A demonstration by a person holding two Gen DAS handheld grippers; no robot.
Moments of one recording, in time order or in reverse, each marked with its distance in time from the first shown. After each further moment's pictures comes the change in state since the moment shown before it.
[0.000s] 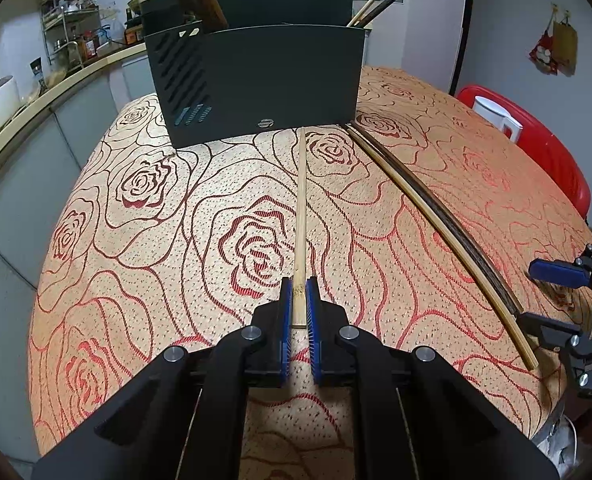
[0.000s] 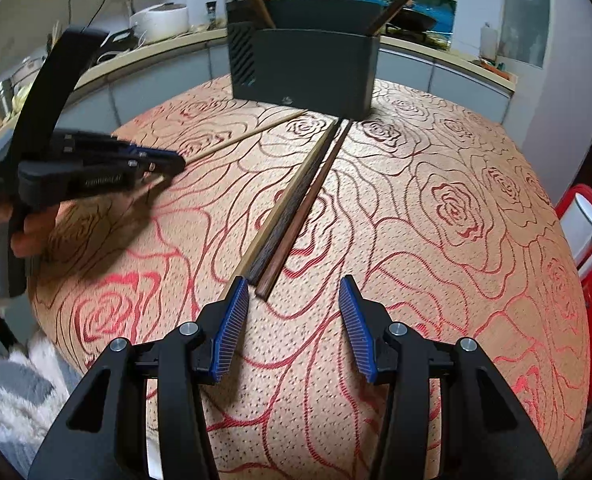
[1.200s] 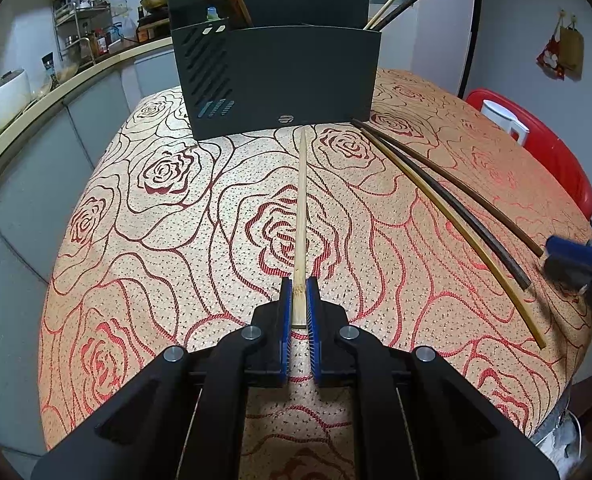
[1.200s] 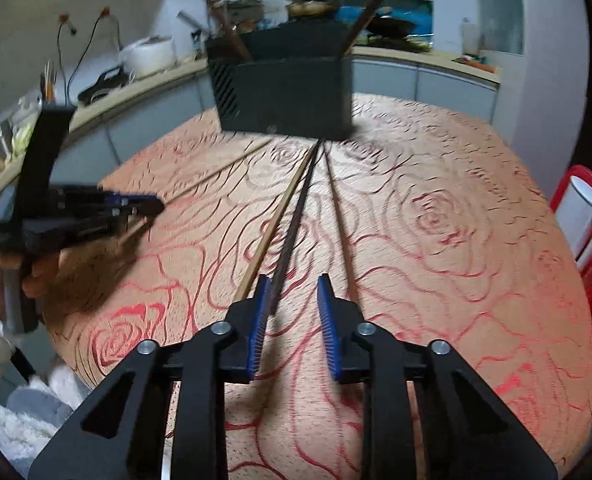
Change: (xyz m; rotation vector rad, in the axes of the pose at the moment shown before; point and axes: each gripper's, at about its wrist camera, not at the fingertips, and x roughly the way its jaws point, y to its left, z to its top) left arm -0.010 0.012 -0.012 -0.022 -0.009 0.027; right arm -0.012 -0.019 0.004 0.098 -0.065 0.030
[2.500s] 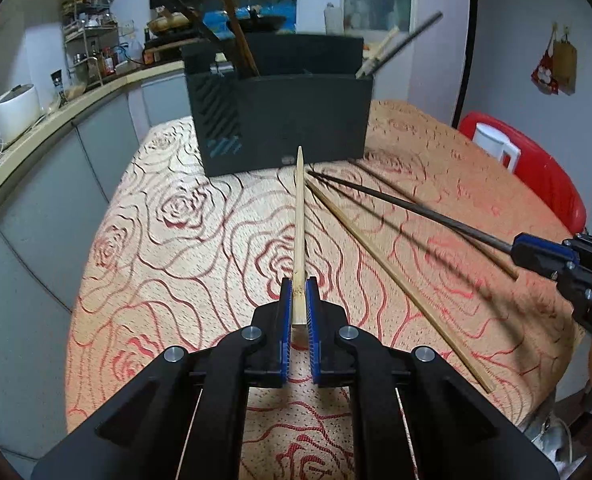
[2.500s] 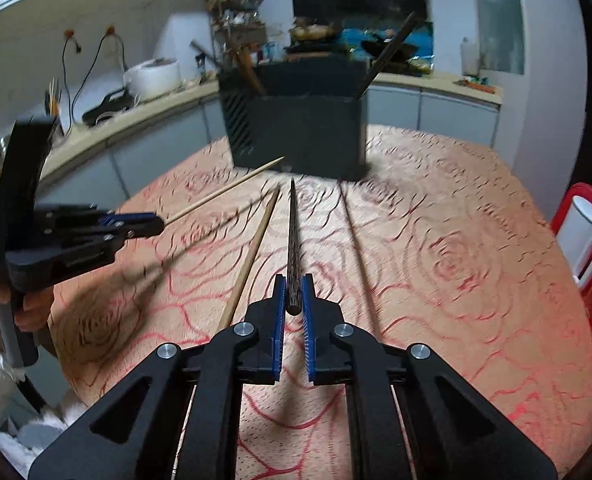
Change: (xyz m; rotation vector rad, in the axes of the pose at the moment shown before) left arm -0.040 0.003 0.013 -0.015 -0.103 0.000; right arm -0.012 0.016 0.030 0.026 -0.115 0.005
